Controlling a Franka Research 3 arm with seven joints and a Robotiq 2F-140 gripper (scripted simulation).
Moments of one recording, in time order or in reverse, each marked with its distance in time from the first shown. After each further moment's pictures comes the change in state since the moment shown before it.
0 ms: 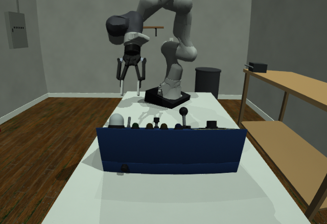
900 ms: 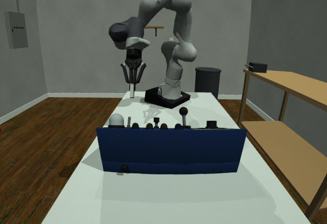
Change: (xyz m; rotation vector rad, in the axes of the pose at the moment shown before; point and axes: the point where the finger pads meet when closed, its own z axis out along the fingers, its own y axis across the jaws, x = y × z) arm -0.050 -0.001 0.000 0.004 -0.004 0.039
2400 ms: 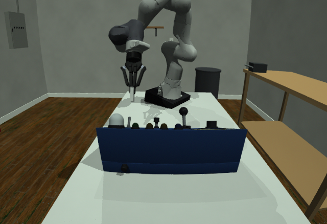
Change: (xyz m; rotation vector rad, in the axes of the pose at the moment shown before) arm 0.000 -0.001 0.016 0.002 0.001 -0.016
